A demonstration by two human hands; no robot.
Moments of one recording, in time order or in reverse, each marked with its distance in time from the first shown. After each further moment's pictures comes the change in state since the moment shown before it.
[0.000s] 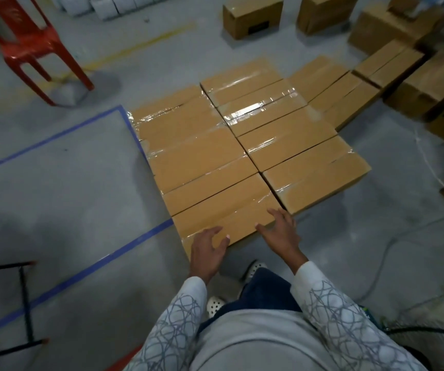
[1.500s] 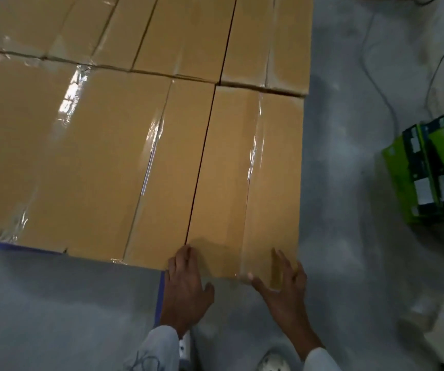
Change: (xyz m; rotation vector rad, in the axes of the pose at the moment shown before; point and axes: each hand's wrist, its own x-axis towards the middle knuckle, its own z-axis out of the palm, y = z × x) left_hand 0.400 -0.415 -0.025 0.857 -0.714 0.721; right_hand 0.159 0.005 0.599 0.587 0.618 0.782
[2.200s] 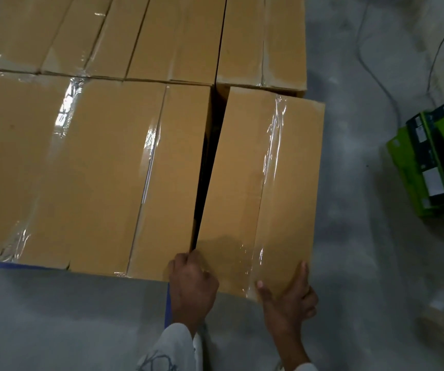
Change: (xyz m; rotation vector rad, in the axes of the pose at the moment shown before) left_hand 0.029 0.012 -0.007 -0.094 0.057 -0.229; right_hand -0.003 0.002 0.057 0.123 0.326 0.228
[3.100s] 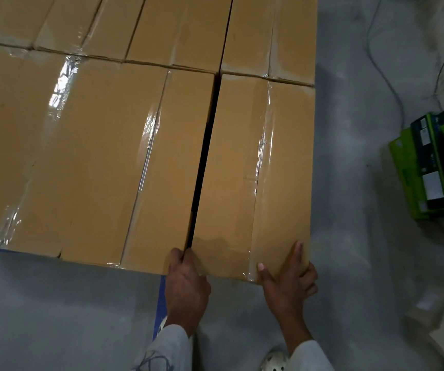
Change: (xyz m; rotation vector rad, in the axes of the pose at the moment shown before) left_hand -0.011 -0.005 0.005 -0.082 -0.020 0.008; right_hand 0.027 -0.033 -0.022 -0.170 -0.114 -0.062
